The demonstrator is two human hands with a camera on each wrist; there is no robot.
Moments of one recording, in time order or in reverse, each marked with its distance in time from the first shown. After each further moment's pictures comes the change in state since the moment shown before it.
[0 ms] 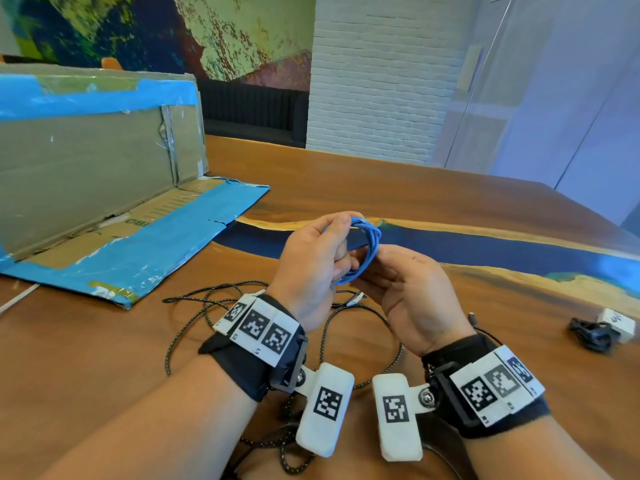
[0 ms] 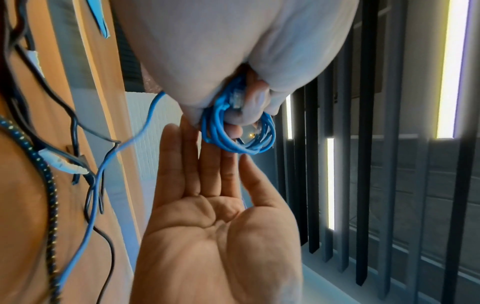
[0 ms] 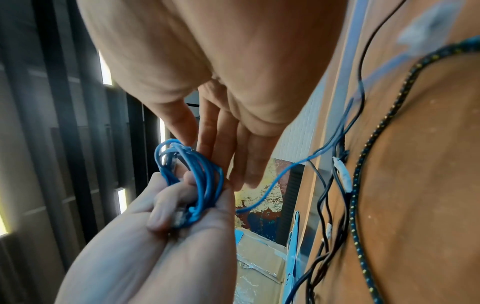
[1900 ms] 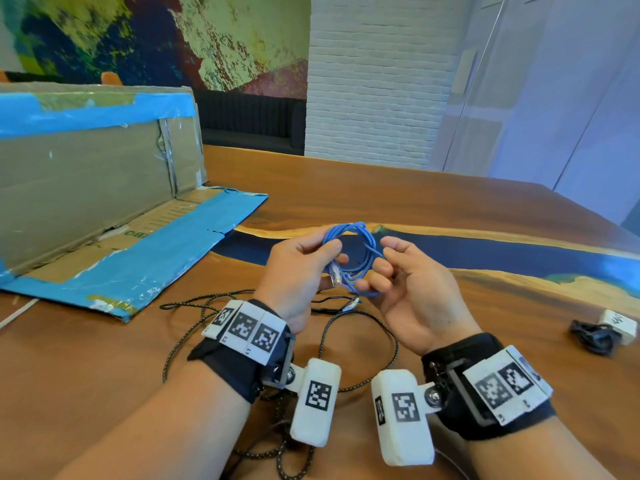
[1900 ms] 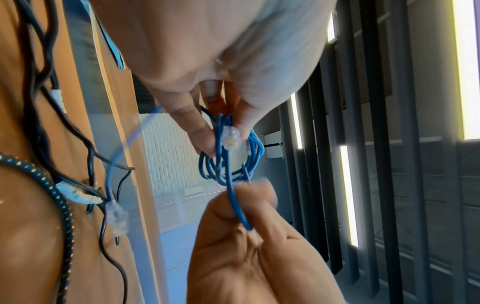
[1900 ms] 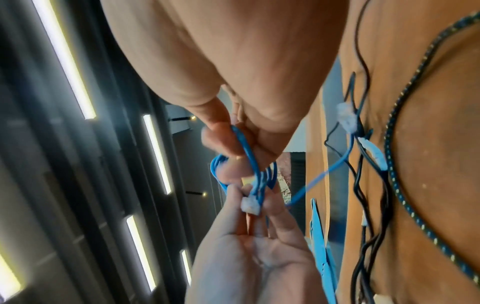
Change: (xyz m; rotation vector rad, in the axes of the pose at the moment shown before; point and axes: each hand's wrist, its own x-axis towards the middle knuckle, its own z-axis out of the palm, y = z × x) left_hand 0.012 -0.006 -0.017 0.212 0.106 0.017; right_hand 0.005 -0.017 0.007 0.288 0.133 0.174
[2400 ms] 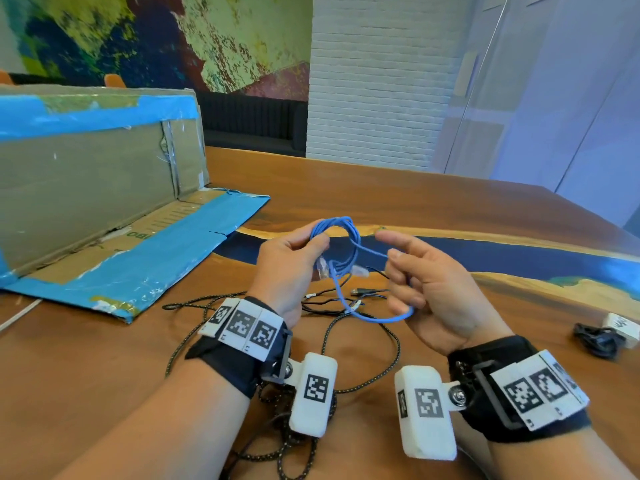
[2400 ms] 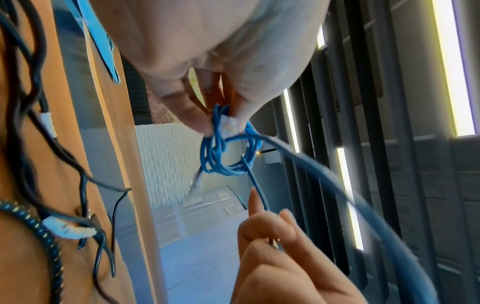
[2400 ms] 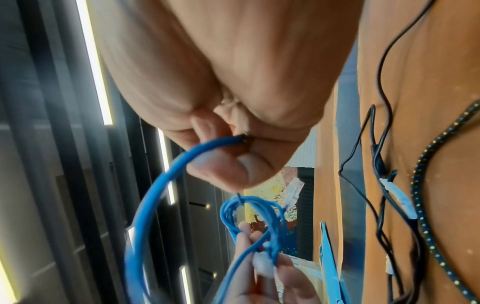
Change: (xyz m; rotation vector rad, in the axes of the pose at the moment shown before) left_hand 0.010 0.003 -0.012 0.044 0.105 0.040; right_hand -0.007 -0.019 -0.012 -0.254 -0.143 -0.004
